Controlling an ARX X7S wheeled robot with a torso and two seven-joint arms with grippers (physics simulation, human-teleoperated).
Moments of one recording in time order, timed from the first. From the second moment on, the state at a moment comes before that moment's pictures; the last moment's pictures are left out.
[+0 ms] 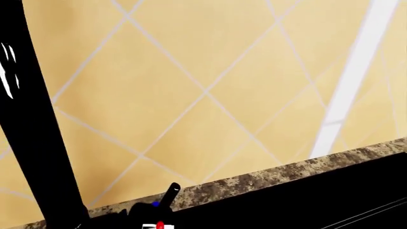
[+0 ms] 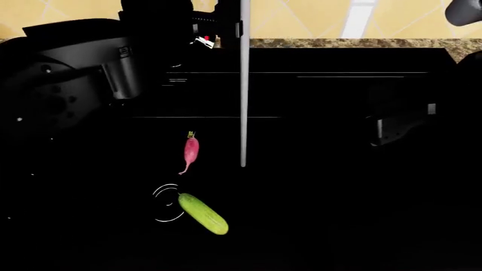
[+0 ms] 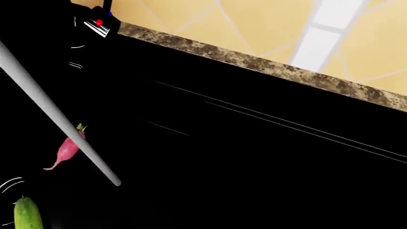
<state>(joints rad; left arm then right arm) -1.81 -0.52 1.49 -0.20 -1.70 -0.20 -0.52 1.87 1.08 -1.10 -0.22 2.17 1.06 0.76</state>
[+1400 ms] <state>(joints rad) -1.72 -0.08 1.54 -0.82 -1.62 -0.18 -0.26 1.85 1.14 -1.08 -0.24 2.15 1.08 0.74</state>
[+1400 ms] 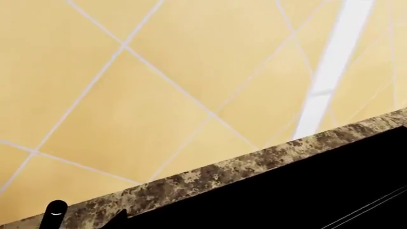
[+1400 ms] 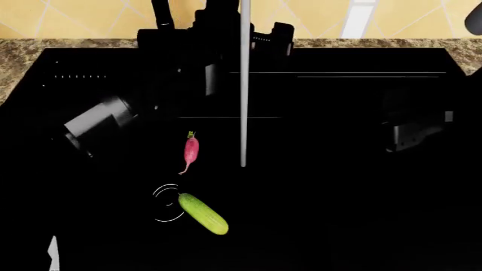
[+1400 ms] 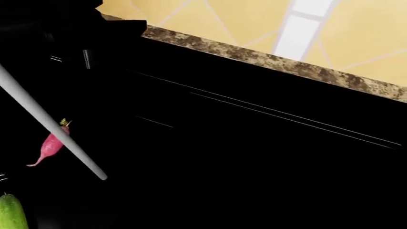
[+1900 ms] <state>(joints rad) -1.67 0.00 1.56 -1.04 -1.65 -0.10 -0.42 1.85 1.17 -1.07 -0.25 2.16 1.08 0.73</state>
